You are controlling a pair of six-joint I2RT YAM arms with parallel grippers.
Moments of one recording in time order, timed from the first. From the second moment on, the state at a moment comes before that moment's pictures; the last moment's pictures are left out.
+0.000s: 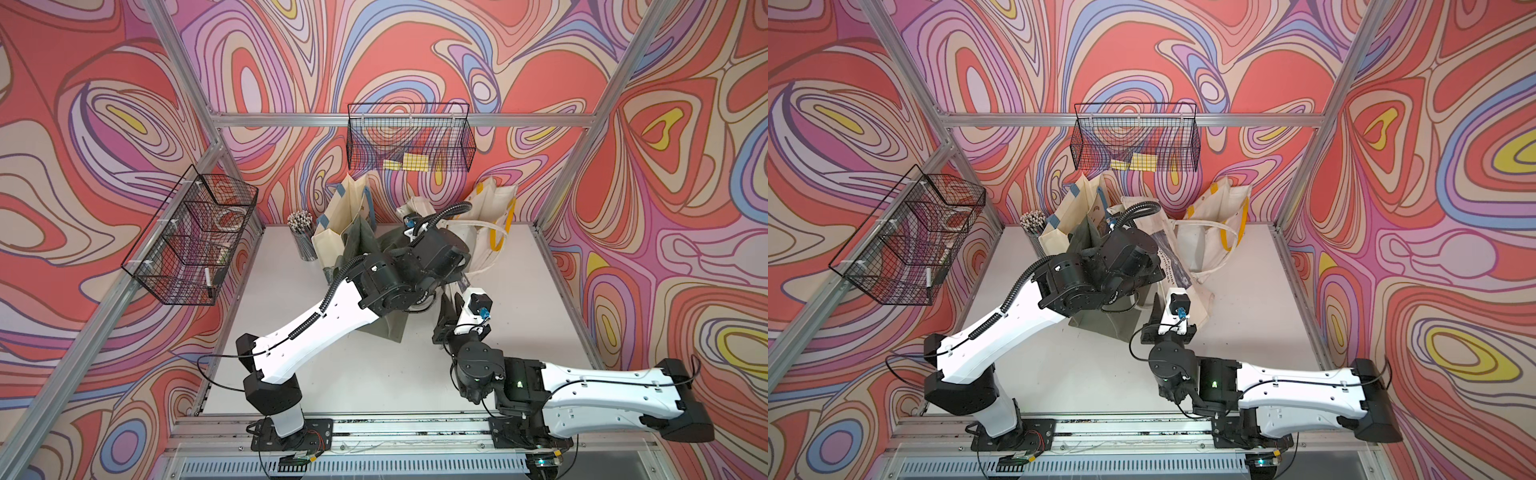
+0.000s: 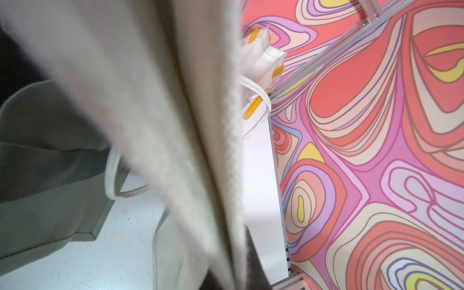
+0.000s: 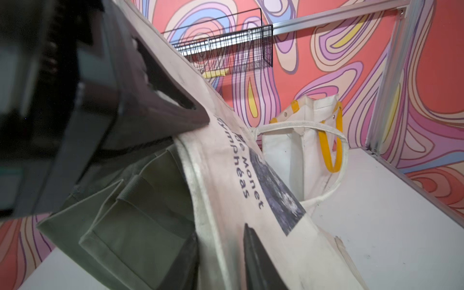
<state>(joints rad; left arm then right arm) -1.10 1.73 2.13 -1.03 -0.46 -1.11 1.39 1.04 0.88 -0.06 1.33 0.43</state>
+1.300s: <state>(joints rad) -1.10 1.31 1.64 -0.61 -0.35 -0.27 1.39 0.82 1.07 -0.84 0.93 0.44</state>
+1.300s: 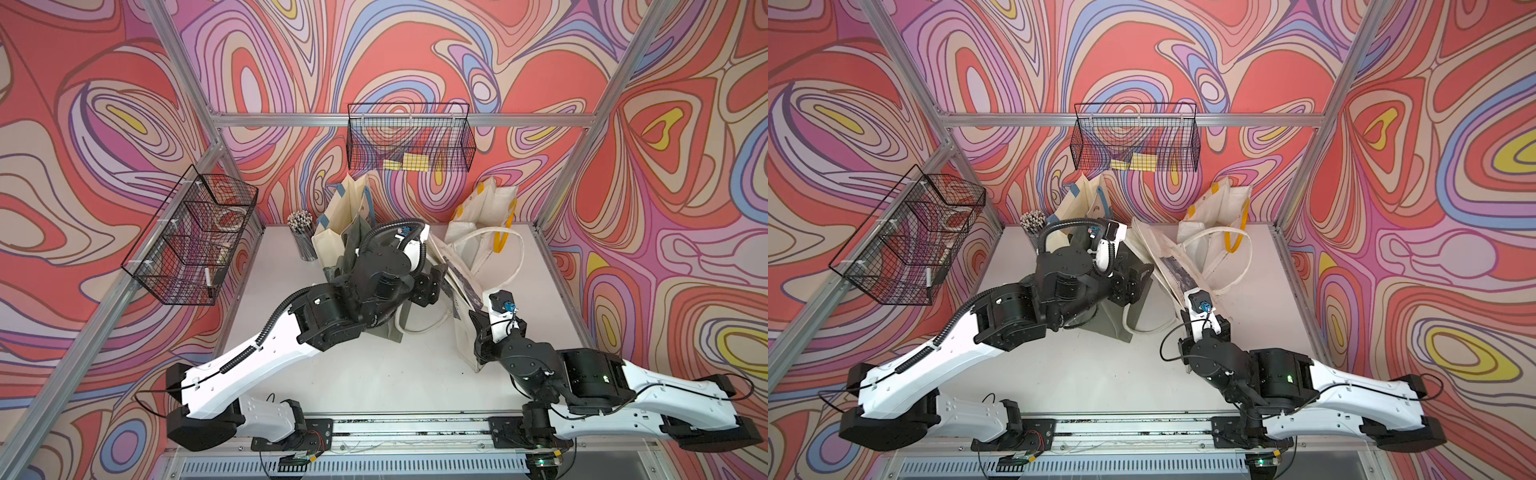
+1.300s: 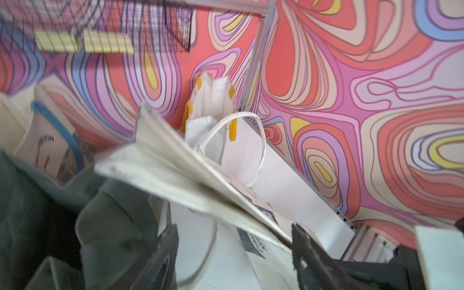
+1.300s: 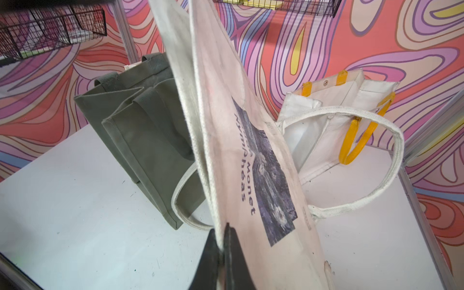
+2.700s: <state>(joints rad) -0.97 1.21 1.20 -0.34 0.14 1.10 0.97 1.04 1.34 -1.00 0.19 0.04</state>
